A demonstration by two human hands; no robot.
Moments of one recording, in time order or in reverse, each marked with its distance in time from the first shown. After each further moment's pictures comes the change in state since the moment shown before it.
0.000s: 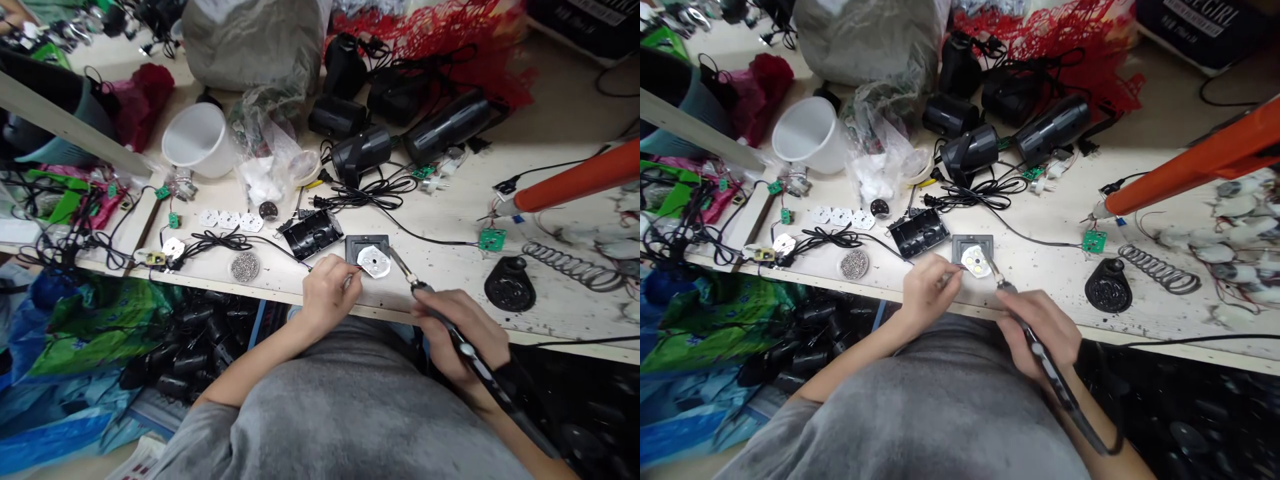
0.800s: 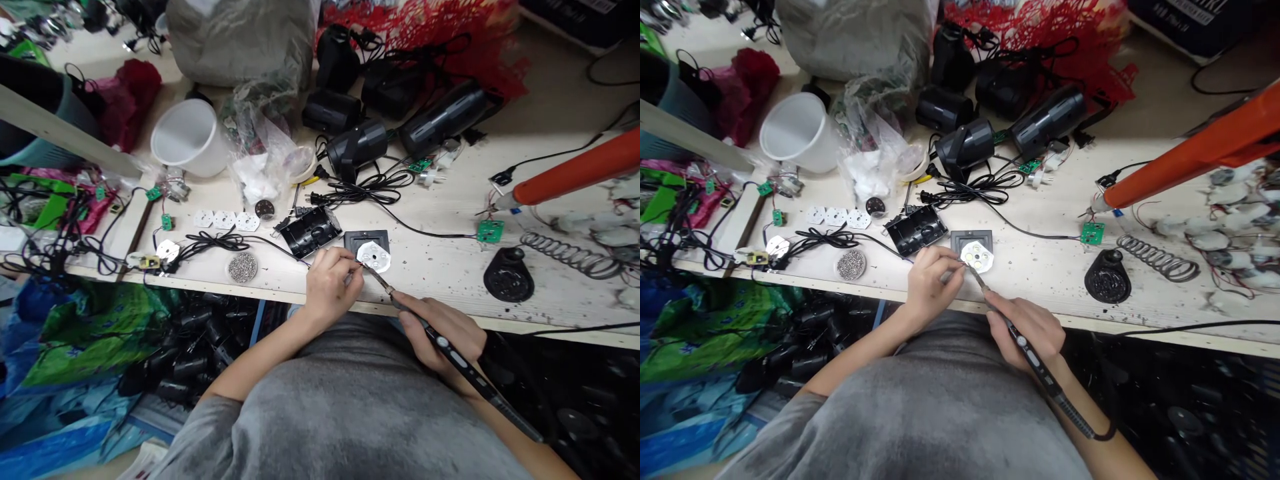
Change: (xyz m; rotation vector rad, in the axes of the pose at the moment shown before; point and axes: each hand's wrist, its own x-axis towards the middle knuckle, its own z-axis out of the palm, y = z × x) left_hand 0.003 -0.010 0.012 0.027 0.039 0.124; right_hand -0.017 -0.002 0.012 -0.148 -0.048 -0.046
